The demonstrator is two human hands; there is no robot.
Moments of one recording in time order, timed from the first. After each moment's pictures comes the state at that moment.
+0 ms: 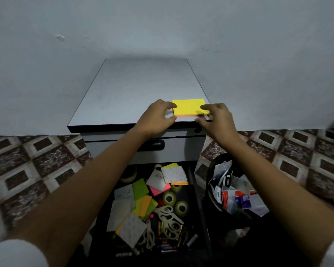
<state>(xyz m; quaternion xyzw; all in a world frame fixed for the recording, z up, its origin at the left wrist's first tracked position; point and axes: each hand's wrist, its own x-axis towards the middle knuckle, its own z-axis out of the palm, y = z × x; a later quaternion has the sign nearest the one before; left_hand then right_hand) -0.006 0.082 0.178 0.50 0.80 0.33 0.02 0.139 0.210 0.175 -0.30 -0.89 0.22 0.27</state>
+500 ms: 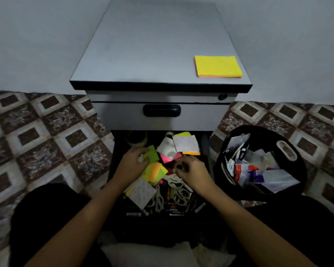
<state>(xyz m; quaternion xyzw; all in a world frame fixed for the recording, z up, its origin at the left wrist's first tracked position) 0.025 -0.058 -0.003 0.30 0.86 0.35 0.20 0.165 0.094 0.004 -0.26 -0.89 0.37 -0.02</state>
